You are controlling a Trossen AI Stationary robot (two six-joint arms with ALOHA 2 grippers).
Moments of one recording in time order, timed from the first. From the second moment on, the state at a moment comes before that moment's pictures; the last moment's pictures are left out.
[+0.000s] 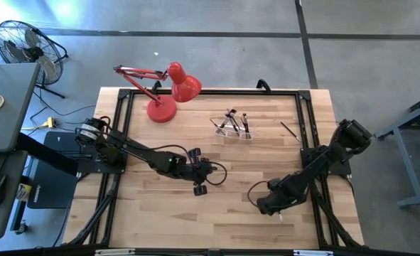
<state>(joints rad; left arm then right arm) -0.29 1.74 1.10 -0.23 -0.37 -0.31 0.67 1.68 0.78 -0.59 -0.19 1.98</state>
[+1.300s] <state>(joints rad) -0.29 1.74 1.10 -0.30 -0.38 -0.27 0.29 1.69 0.82 -0.16 0.26 1.07</state>
